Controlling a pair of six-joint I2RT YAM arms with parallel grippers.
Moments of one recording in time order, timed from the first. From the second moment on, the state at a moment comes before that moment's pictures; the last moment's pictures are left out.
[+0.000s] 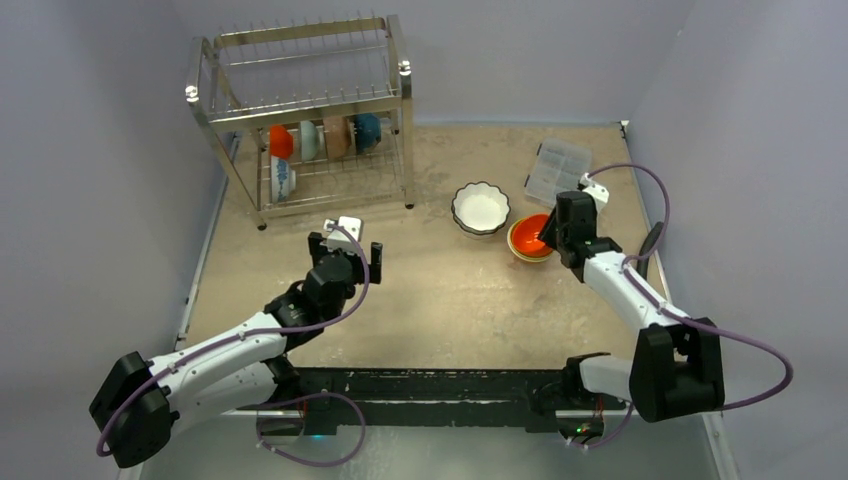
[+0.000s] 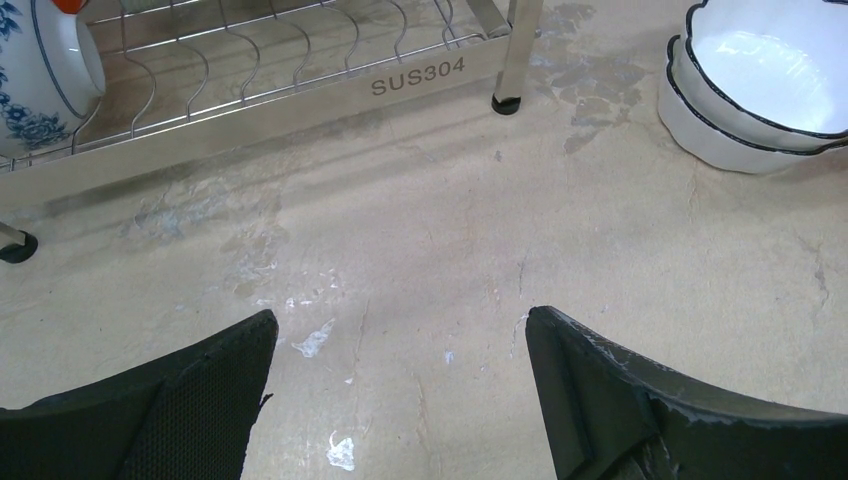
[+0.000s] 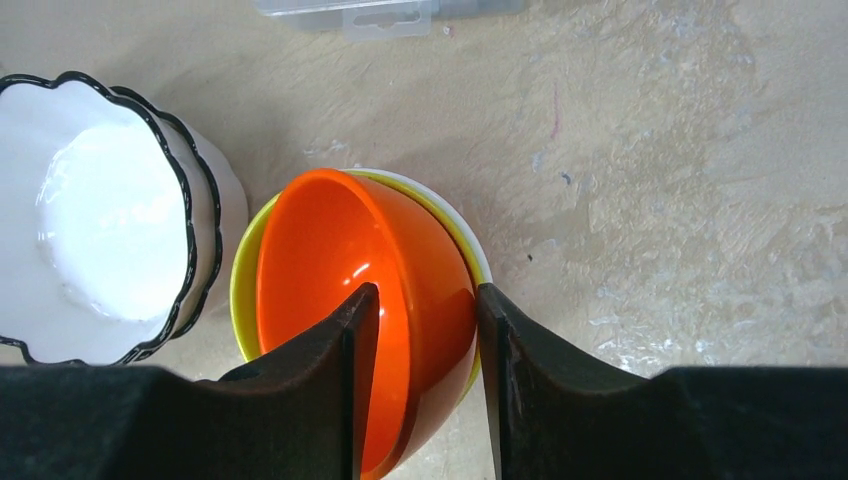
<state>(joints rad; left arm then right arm) -0.81 0.91 0.43 0.13 -0.63 -0.21 0.17 1.25 0.73 -0.23 0.30 0.54</state>
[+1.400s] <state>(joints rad) -0.81 0.90 0.42 0.13 -0.63 -0.21 0.16 1.20 0.67 -0.25 0.29 0.55</state>
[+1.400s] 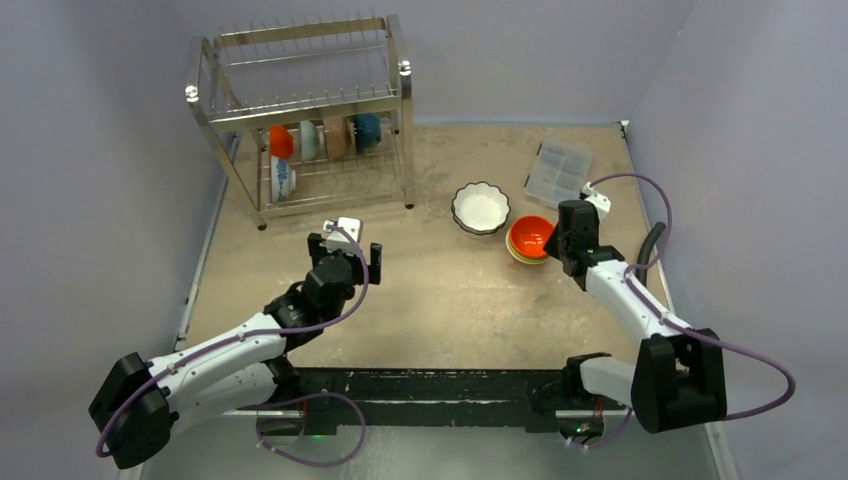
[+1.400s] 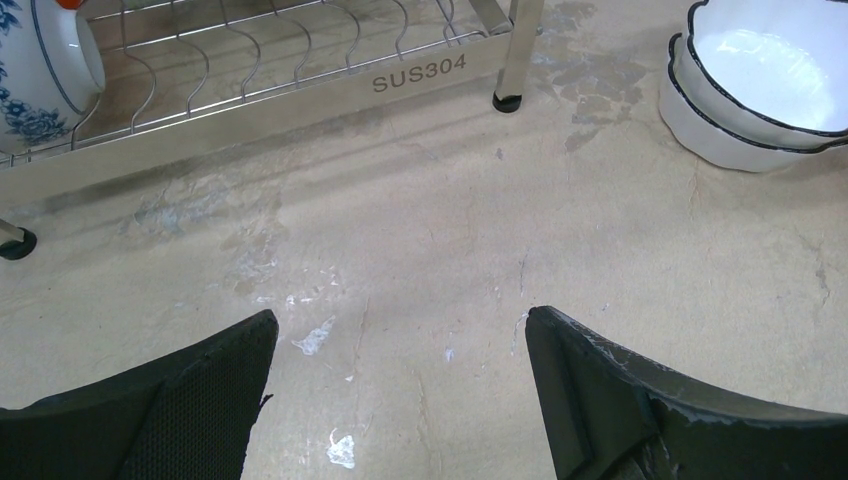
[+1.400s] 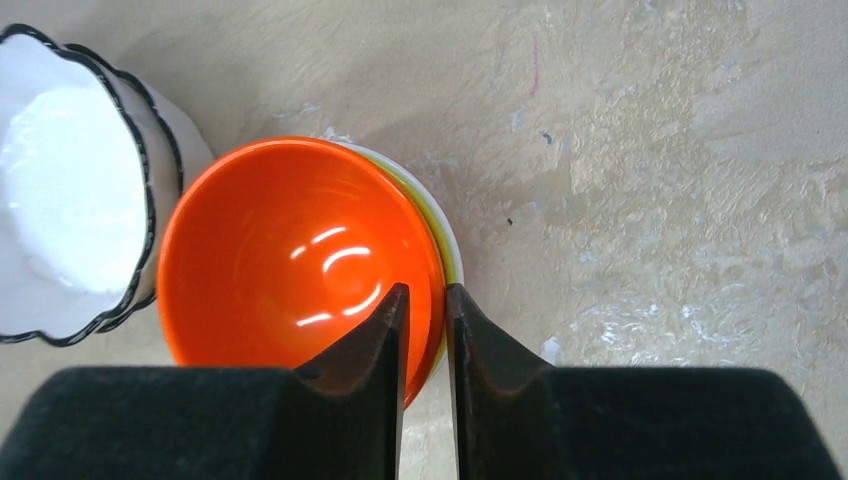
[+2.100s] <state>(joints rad) -0.73 1.01 0.52 0.08 -0.71 -0.26 0.16 0.82 0.71 -0.30 0.16 0.53</state>
